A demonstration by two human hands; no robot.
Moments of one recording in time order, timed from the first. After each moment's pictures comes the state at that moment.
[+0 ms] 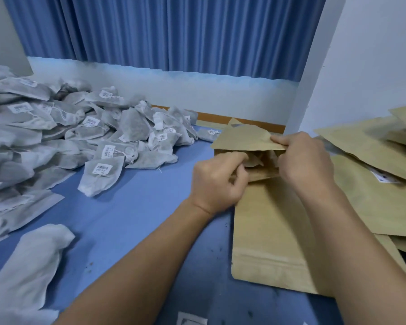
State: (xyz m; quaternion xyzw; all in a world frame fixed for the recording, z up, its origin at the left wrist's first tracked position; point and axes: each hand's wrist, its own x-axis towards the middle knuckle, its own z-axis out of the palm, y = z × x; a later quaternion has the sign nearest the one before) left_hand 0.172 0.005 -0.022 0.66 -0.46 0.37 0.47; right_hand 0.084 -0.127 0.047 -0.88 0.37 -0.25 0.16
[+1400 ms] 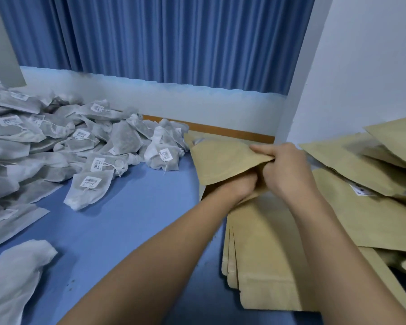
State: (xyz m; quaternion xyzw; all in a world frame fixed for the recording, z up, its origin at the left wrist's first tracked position) left_hand 0.167 -0.076 0.005 0.79 -0.38 0.04 0.48; right_hand 0.076 -0.127 0.055 -0.88 0.28 -0.30 0.25
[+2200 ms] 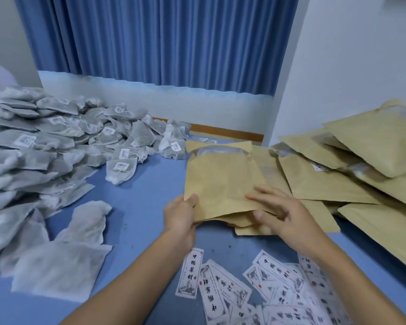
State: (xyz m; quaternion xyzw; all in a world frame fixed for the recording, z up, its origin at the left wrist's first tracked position) left_hand 0.062 0.106 -0.027 0.52 0.06 -0.21 0.83; right_hand -0.089 -0.065 0.006 -0.90 0.08 -0.21 0.38
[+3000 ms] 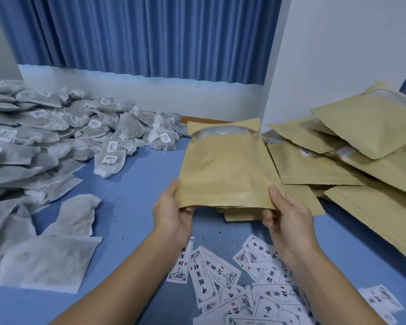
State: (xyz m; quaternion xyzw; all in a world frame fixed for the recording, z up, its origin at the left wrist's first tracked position) left_hand 0.040 0.117 -0.019 0.36 0.04 -0.25 0.90; right_hand -0.104 -0.032 -0.013 -0.50 0.23 -0.34 0.76
